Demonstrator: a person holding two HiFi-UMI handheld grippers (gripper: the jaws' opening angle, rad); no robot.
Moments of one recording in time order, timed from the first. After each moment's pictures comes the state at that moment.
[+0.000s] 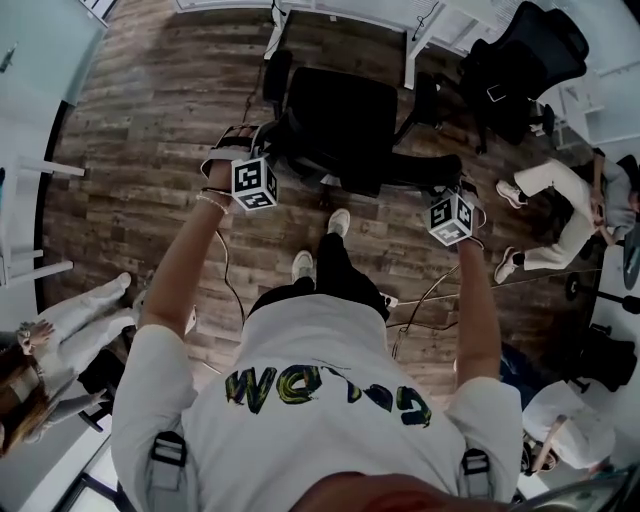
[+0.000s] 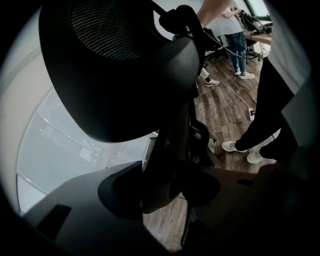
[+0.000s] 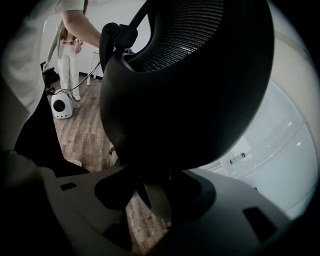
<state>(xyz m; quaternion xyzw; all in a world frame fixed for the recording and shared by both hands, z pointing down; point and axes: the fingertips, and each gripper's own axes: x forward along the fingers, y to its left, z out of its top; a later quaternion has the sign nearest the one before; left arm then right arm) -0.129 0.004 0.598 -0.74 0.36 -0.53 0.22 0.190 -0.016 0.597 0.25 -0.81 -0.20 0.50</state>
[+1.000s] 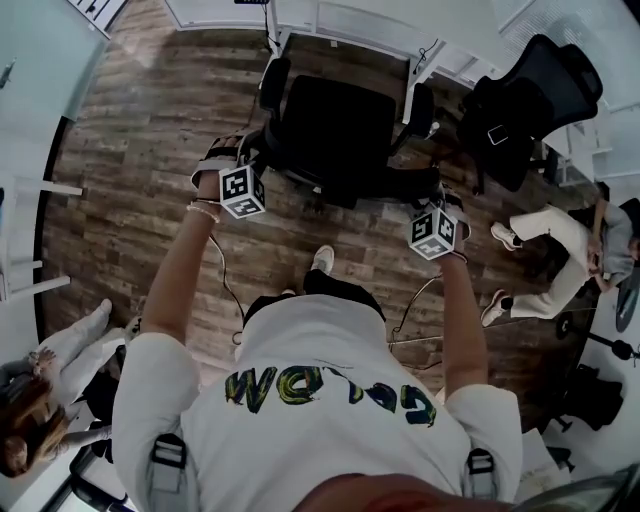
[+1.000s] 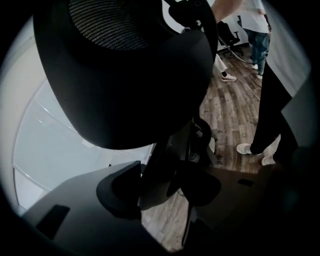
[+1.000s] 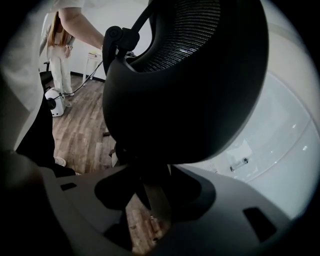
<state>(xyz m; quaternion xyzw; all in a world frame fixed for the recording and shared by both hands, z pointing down) -0.139 -0.201 0.597 -0.71 0.39 -0.55 0.18 0.183 -0.221 0.595 0.23 -0.82 -0.21 0.48</state>
